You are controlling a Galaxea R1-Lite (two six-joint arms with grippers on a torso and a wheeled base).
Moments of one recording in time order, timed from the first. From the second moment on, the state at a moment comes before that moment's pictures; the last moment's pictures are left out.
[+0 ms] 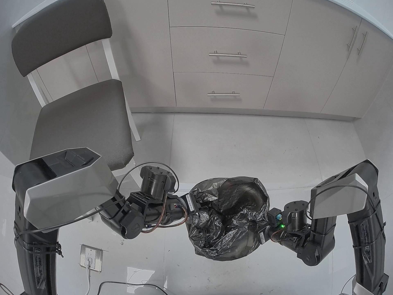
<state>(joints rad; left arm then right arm) -0.55 2.33 -0.97 -0.76 -0.26 -0.77 0.43 2.51 -0.47 -1.55 -0.07 -0.18</state>
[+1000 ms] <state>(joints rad) -0.55 2.33 -0.97 -0.76 -0.26 -0.77 0.41 2.52 -0.48 -1.55 -0.09 -0.22</state>
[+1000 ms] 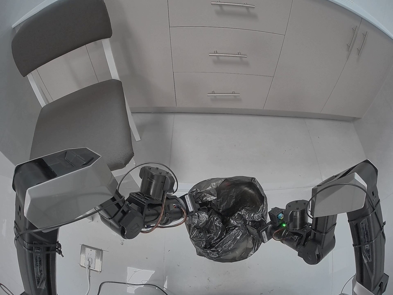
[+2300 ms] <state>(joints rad) -0.55 2.33 -0.96 -0.76 -0.25 -0.73 0.39 2.47 -0.30 -1.55 -0.02 -0.20</state>
